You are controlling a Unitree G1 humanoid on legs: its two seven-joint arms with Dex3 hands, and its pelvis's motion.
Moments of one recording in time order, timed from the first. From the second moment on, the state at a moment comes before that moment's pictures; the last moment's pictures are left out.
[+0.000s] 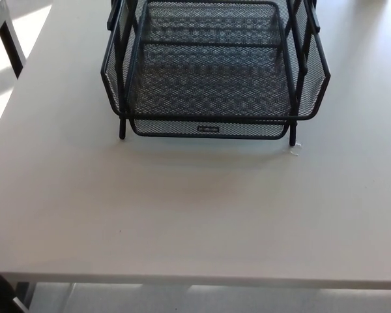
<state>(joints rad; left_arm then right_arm) 0.38 0.87 0.20 0.02 0.24 -0.34 -0.31 0.12 -0.70 -0.26 0.93 -0.75 -0.11 -0.59</state>
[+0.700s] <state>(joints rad) 0.37 0.87 0.20 0.03 0.25 -0.35 -0.31 0.06 -0.69 -0.04 1.00 -0.62 -0.17 -0.51</state>
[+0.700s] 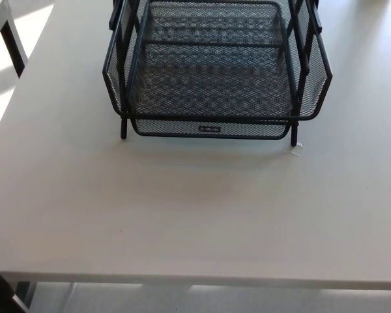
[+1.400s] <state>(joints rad) 0.39 0.86 0.21 0.02 0.25 -0.35 -0.31 0.04 -0.72 0.02 1.02 -0.56 -0.18 -0.52</state>
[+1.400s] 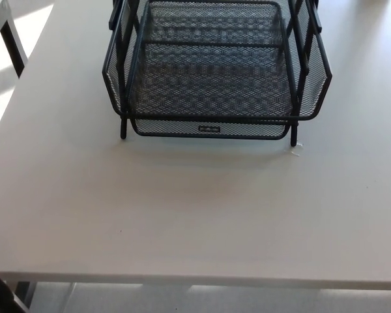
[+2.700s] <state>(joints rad) 0.38 0.85 0.21 0.06 0.25 -0.36 -0.31 0.03 -0.74 0.07 1.03 -0.53 -0.20 -0.55</state>
